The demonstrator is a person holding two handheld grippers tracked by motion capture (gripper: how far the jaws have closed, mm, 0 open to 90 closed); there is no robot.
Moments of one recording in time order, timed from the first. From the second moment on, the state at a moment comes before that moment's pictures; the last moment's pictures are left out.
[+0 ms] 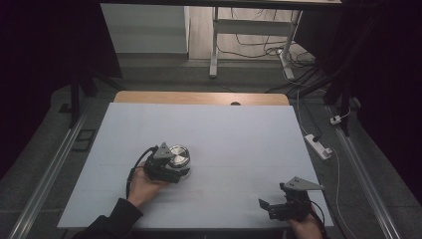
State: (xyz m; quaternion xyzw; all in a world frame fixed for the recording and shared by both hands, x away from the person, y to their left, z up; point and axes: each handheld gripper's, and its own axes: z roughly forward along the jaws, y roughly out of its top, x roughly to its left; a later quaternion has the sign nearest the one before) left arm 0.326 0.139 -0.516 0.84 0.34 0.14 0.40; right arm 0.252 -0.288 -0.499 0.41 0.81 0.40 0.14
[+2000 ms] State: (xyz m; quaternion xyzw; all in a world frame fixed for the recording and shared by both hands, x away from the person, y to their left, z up) left arm 0.303 0.096 -0.467 0.87 0.25 0.11 0.41; right arm 0.254 -0.288 -0.498 0.41 0.81 0.40 0.14
